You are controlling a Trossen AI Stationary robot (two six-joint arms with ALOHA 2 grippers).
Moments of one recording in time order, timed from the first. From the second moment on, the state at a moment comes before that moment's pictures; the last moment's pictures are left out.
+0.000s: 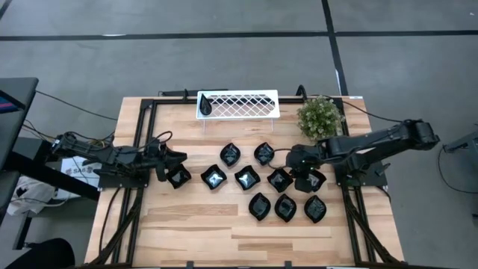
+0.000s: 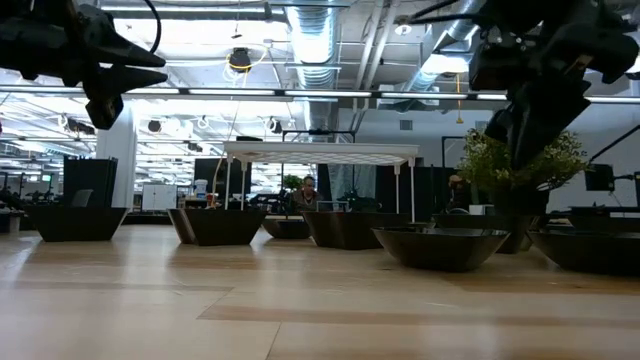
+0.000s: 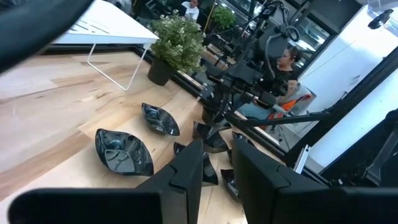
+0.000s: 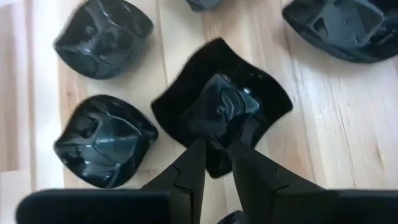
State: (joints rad) left arm -0.31 0.36 0.13 0.01 -0.47 -0.58; right arm 0.08 1.09 0.67 -0.63 -0.08 0.26
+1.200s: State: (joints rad) left arm -0.31 0.36 0.13 0.04 -0.47 -0.58; right arm -0.07 1.32 0.83 -0.75 -0.10 0.21
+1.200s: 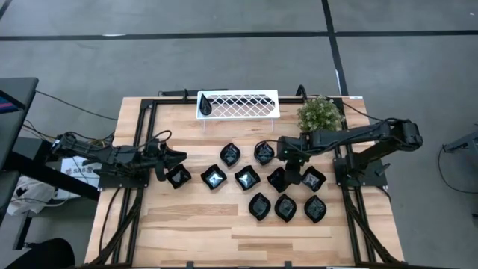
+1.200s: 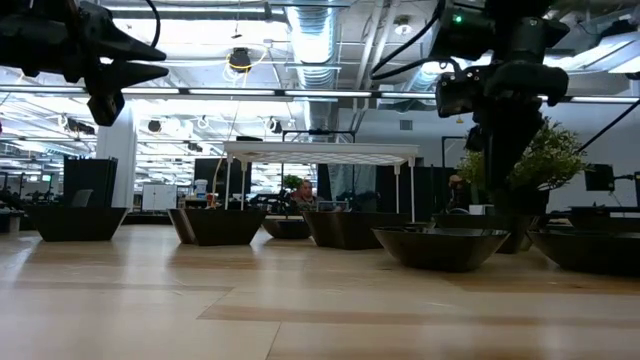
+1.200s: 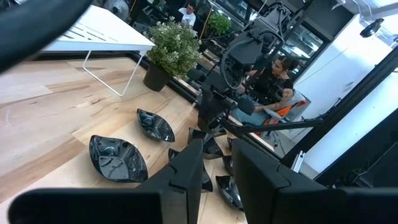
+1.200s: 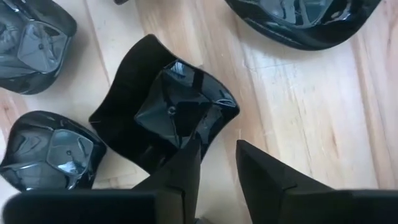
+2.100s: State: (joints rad) left arm -0.31 0.36 0.13 0.05 -0.47 -0.58; right arm -0.07 1.33 0.83 -0.74 -0.08 0.24
